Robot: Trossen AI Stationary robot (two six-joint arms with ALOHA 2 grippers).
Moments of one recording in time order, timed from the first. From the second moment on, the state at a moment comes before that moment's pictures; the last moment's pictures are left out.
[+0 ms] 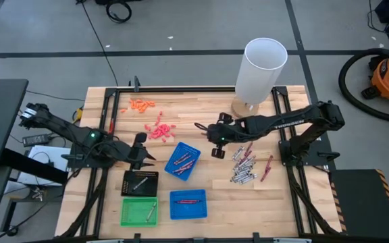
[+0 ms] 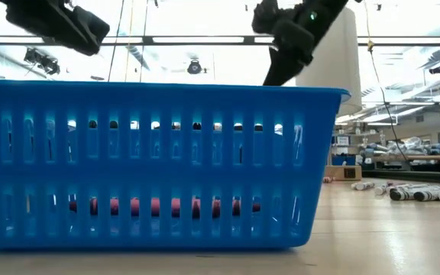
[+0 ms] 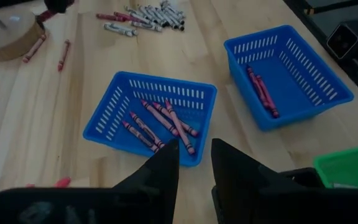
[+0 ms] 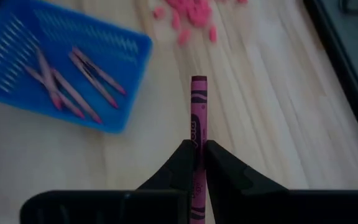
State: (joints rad) left arm -0.39 0.85 0.64 -0.42 -0.23 -0.03; right arm 0.06 1.55 1.16 -0.56 0.34 0.14
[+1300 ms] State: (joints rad) left arm -0.25 1.21 0.37 0.80 -0.35 0.04; right arm 0.24 1.70 1.10 0.55 0.39 -0.07
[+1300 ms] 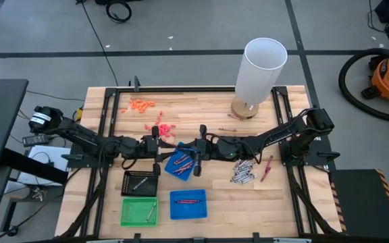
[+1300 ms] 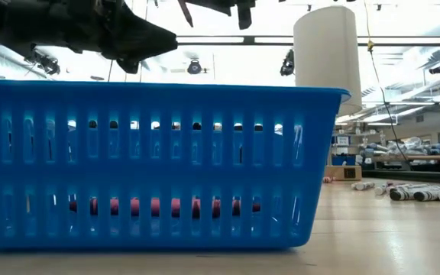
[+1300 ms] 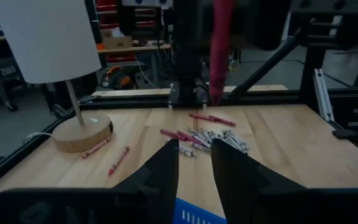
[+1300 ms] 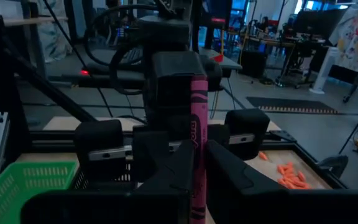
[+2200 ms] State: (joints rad) left arm -0.24 1.38 0.46 1.05 -0.30 0.12; right arm 0.24 1.70 1.10 0.56 0.39 -0.10
